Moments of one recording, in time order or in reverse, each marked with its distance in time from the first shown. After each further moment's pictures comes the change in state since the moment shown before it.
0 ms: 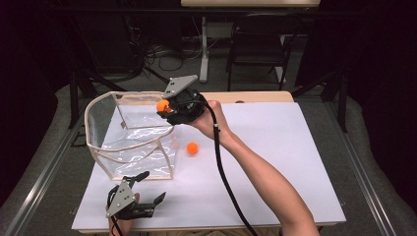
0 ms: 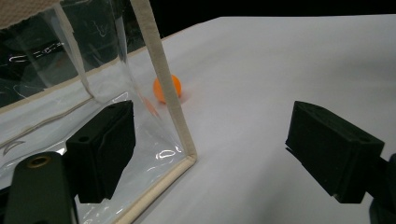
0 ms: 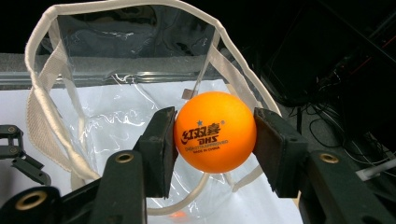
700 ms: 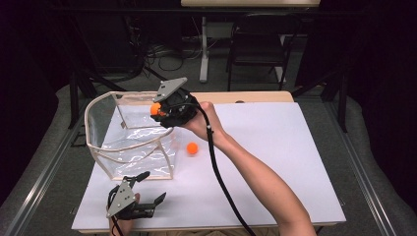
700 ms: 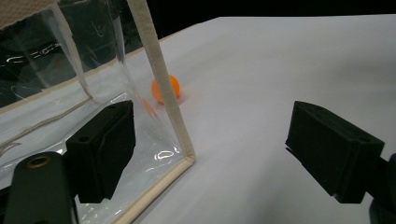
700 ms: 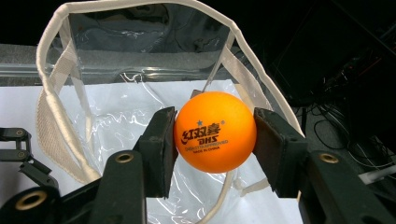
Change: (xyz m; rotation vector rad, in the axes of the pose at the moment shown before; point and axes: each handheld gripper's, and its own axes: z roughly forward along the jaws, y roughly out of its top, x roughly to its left) left arm -0.001 0.000 0.001 0.000 -0.005 0.001; right arm 0.011 0.009 0.011 0.023 0.020 -0.024
